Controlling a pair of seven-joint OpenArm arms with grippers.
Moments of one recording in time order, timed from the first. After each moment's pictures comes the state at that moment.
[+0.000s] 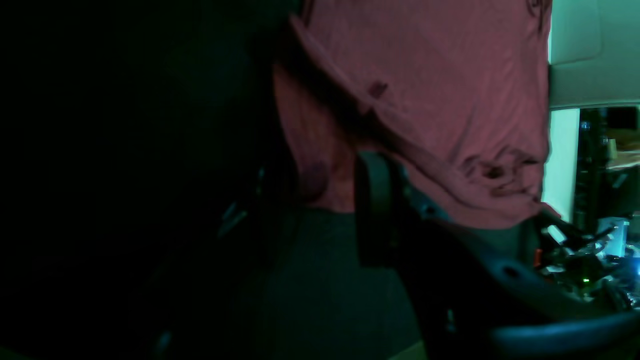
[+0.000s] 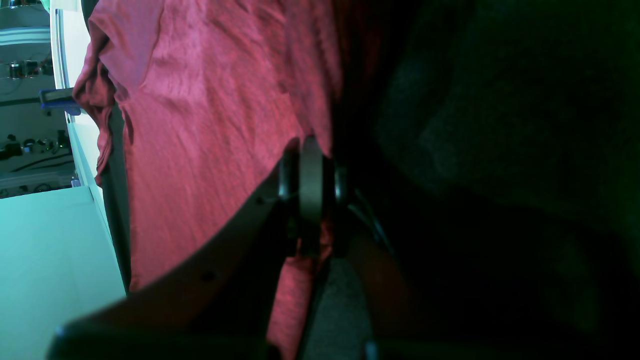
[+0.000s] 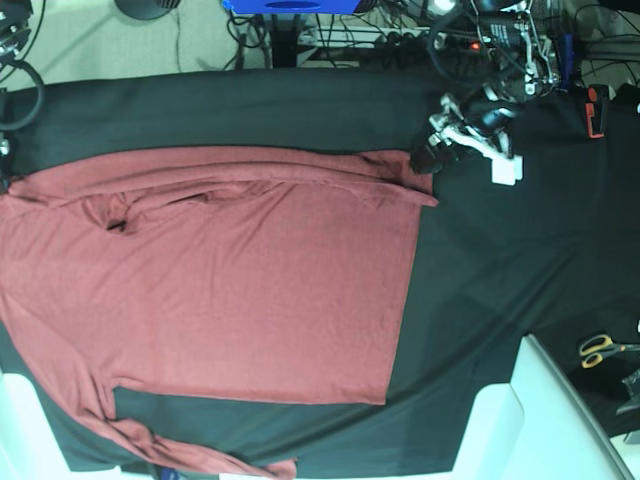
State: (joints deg) left arm 11.9 -1.3 -34.8 67.3 -42.2 -40.9 45.3; right arm 7.1 25.6 57.3 23.5 45.6 29.7 -32.9
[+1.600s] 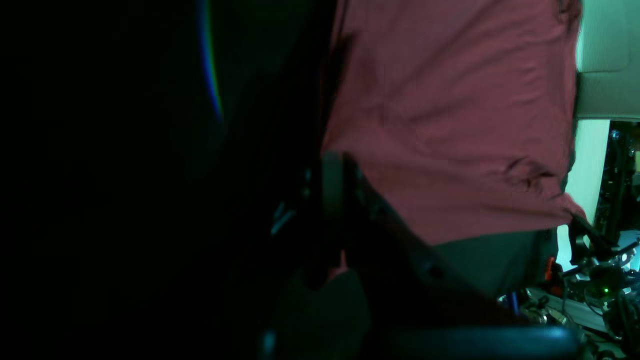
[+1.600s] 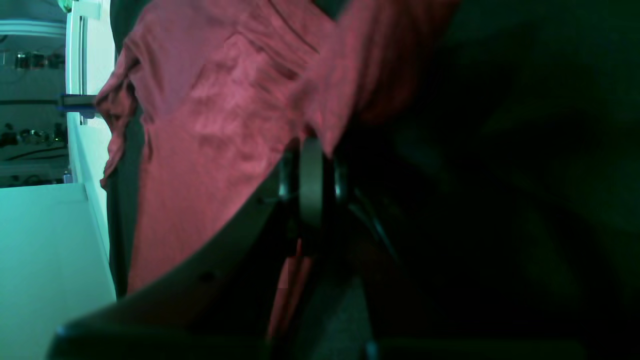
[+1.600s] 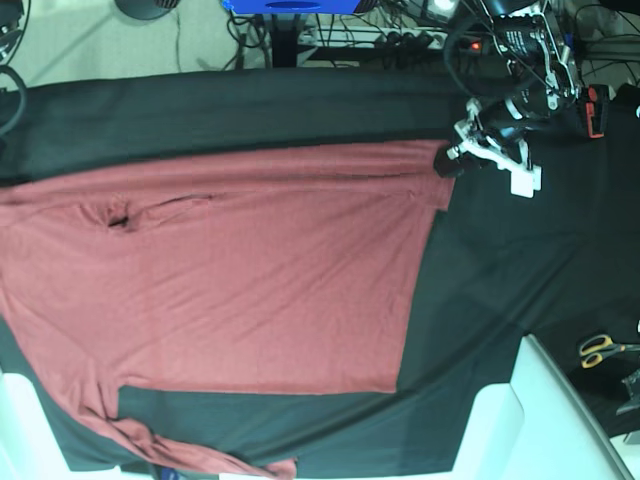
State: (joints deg) left arm 12.3 -2.3 -36.8 76.4 -42.9 -31.5 54.6; right arm 6.8 27.6 57.2 27.7 45.4 29.9 -33.9
